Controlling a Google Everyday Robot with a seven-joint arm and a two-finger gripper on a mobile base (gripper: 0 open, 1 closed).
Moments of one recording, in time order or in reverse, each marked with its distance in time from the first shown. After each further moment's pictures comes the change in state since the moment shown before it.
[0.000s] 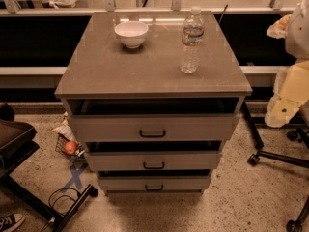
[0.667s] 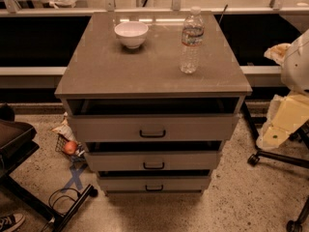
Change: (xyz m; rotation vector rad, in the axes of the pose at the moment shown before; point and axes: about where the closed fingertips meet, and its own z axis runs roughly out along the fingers) arm 0.012 0.024 0.032 0.032 -0.060 0.028
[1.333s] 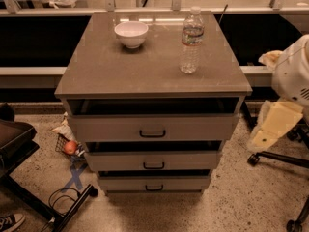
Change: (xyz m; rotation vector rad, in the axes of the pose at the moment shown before) arm -0.002 0.002 0.017 0.008 -0.016 0.016
